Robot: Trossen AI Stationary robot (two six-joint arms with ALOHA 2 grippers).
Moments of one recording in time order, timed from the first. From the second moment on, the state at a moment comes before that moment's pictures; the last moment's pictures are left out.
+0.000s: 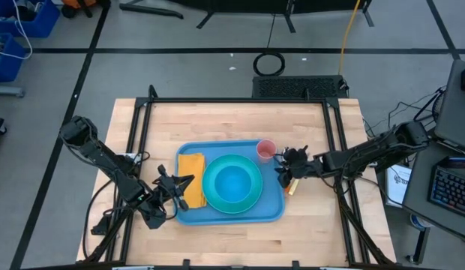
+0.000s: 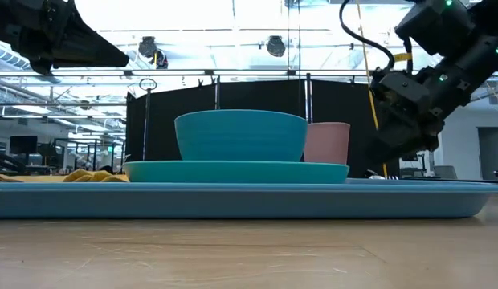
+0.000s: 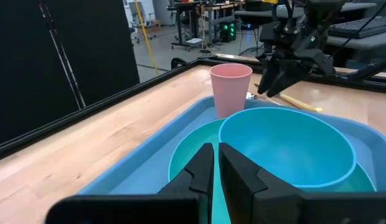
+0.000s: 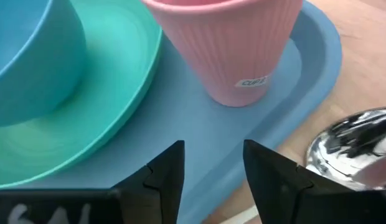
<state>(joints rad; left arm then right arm) -0.79 1.35 0.58 -0.05 -1.30 -0.80 0.20 1.18 0.40 -0.09 0.41 0.83</state>
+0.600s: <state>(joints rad) -0.79 1.35 0.58 -0.05 -1.28 -0.80 0.16 1.18 0.65 -0.80 0.21 1.02</state>
